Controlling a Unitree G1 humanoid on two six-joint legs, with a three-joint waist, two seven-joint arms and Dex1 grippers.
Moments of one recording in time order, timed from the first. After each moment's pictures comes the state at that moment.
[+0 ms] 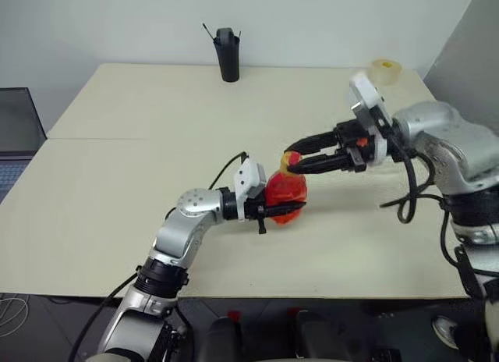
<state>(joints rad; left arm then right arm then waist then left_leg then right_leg) -0.49 0.33 -0.21 -0.03 -0.35 0.32 -1.04 -0.98 -0.69 0.24 0.05 0.63 0.61 1.32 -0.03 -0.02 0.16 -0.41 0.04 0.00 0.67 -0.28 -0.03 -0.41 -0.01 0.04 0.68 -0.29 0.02</state>
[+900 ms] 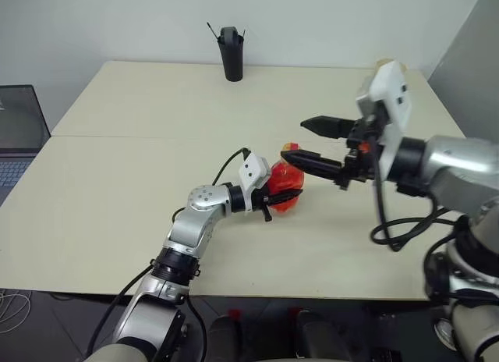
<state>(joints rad) -0.59 0.23 -0.21 0.22 -0.24 0.20 -0.93 -0.84 -0.39 -0.23 -0.76 0.91 1.57 0.22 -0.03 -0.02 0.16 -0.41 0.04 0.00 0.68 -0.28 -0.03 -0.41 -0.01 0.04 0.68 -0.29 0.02</state>
